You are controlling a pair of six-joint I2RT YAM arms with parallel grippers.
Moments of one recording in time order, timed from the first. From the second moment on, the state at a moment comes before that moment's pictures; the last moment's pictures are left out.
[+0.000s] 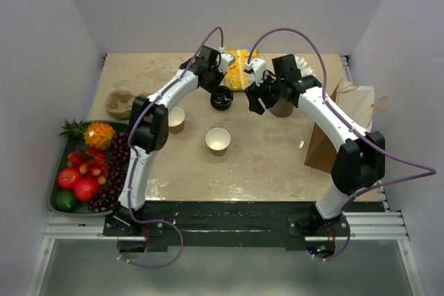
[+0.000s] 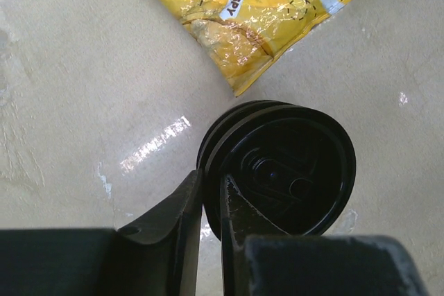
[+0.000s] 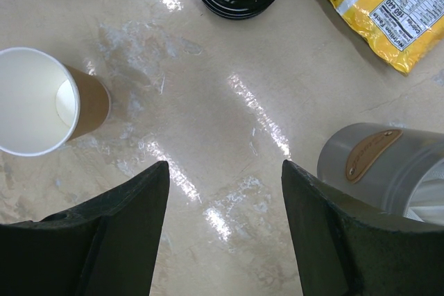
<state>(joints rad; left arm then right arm) -0.45 2.35 2.10 -0.62 0.09 0.17 0.36 1.66 1.46 -0.63 -0.33 -0.37</state>
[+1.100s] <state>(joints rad) -0.44 1.93 1.70 -0.66 0.34 0.27 0.48 1.50 1.41 -0.48 -0.45 -0.65</state>
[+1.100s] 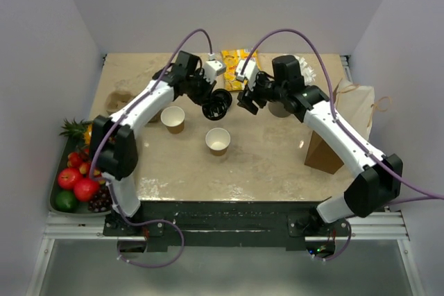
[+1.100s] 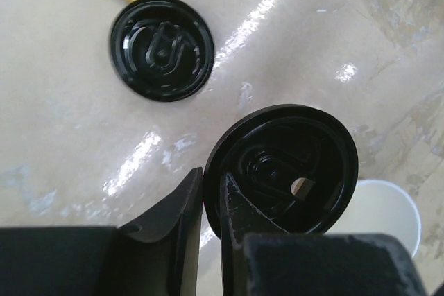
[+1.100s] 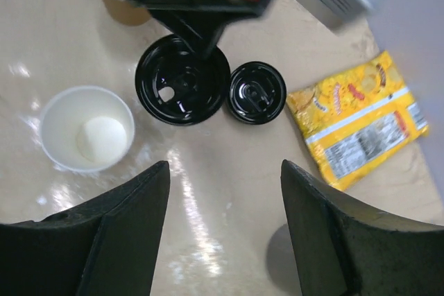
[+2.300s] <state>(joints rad) -0.85 1.25 0.76 0.23 -0.18 0.82 0.37 1.41 1.16 -0.32 -0.51 -0.04</state>
